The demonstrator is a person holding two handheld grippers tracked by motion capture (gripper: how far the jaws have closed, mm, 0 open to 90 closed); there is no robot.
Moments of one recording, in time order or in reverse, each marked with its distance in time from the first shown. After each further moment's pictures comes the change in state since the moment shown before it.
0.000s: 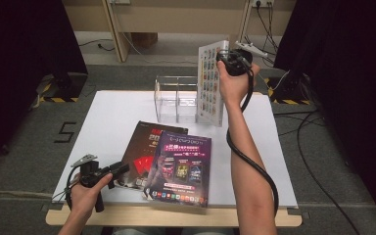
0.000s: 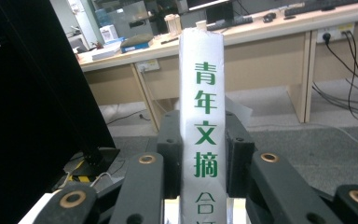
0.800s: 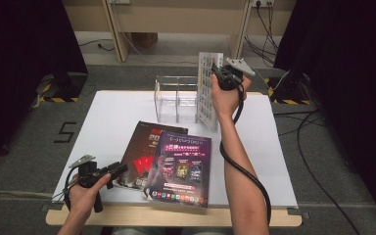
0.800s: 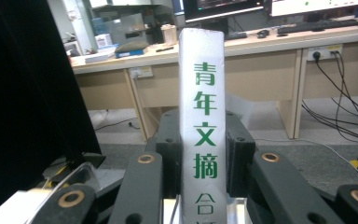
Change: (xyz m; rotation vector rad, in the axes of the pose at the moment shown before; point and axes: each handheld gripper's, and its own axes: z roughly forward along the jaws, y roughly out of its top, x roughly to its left) left arm 0.003 -0.002 -0.003 -0.012 0.008 -0.005; right arm -0.001 -0.051 0.008 -0.066 -0.026 -0.070
